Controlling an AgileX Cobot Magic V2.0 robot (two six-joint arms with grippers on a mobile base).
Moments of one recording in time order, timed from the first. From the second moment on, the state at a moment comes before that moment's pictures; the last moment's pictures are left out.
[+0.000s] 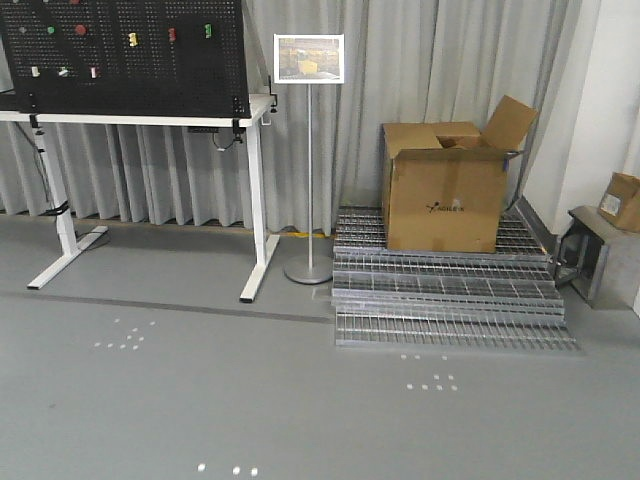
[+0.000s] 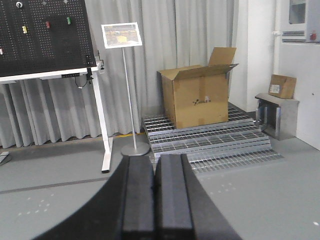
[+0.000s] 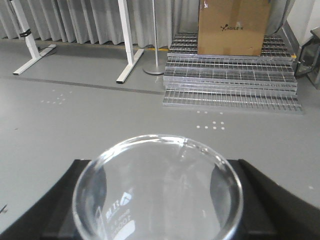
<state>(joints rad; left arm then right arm) -0.26 -0.01 0.03 -0.03 0.01 0.09 0.30 0.39 -0.44 -0.35 0.49 0.35</state>
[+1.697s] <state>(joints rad) -0.26 -0.01 0.03 -0.03 0.01 0.09 0.30 0.39 -0.44 -0.35 0.49 0.35</state>
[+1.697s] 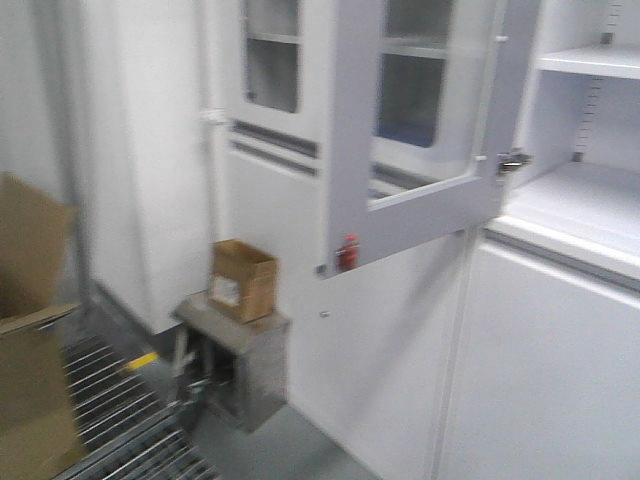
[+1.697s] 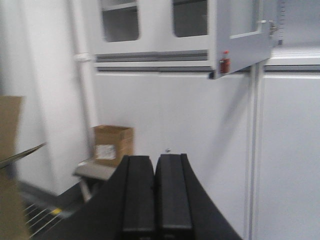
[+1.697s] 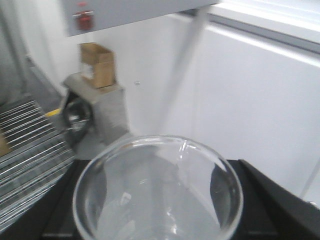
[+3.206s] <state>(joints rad) -0.26 -0.01 0.03 -0.03 0.01 0.09 0.30 0.39 -0.44 -0.35 0.49 0.35</state>
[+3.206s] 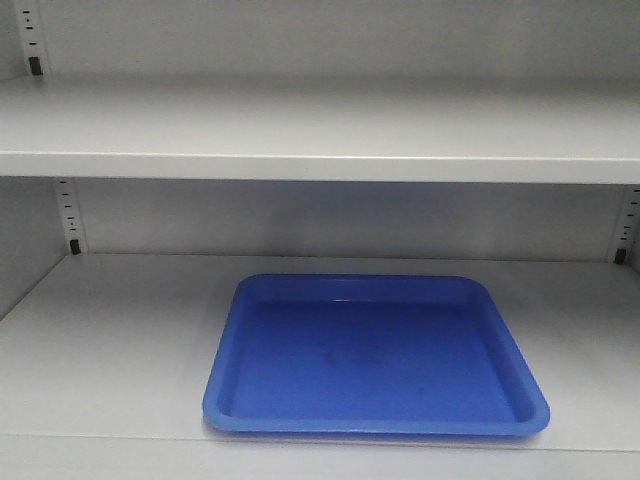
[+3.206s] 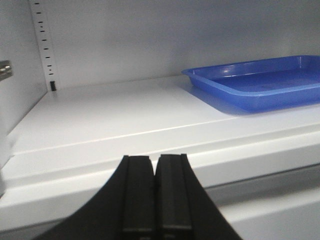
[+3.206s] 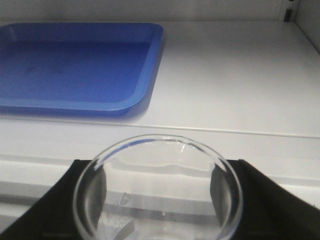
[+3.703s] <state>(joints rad) -0.26 -0.01 0.03 -0.03 0.01 0.09 0.30 0.39 -0.44 -0.35 0.49 0.35</state>
